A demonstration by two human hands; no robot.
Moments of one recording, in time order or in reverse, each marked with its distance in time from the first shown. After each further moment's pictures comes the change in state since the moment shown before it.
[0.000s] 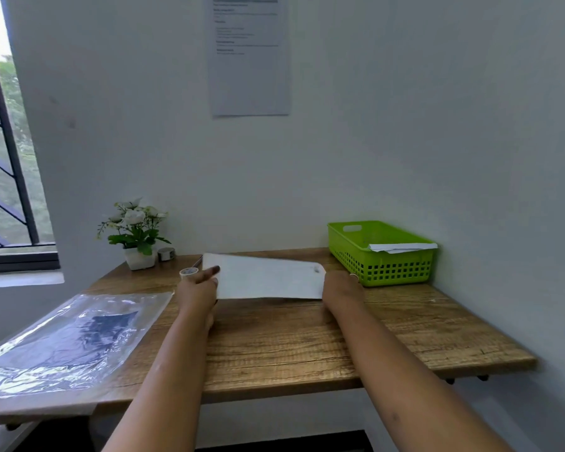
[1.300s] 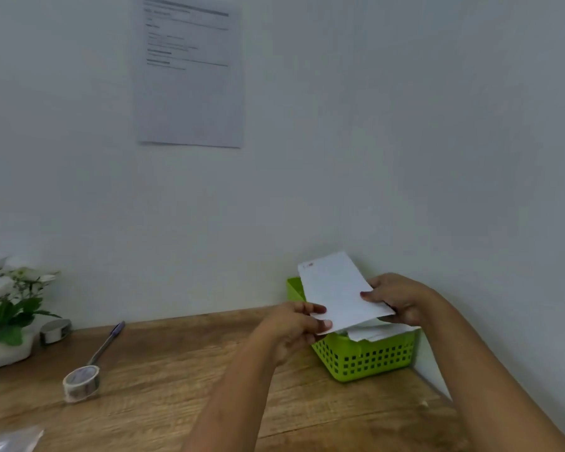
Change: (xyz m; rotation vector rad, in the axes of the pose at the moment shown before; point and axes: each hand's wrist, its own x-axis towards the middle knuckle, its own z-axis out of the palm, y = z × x) left_hand -0.004 0.054 0.222 -0.130 -1.034 -0.263; right_hand 0.112 0.104 -0.135 0.904 -0.277 0.271
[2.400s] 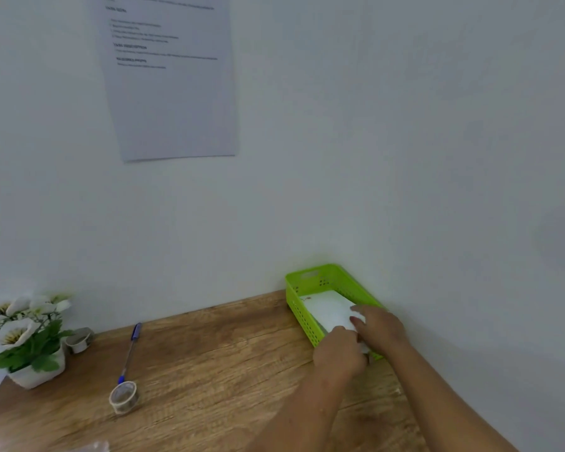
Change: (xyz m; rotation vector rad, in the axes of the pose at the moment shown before) left_hand -0.023 0.033 0.075 1.243 -0.093 0.055; right_hand -0.004 0.015 0.021 -0.900 0.215 -0.051
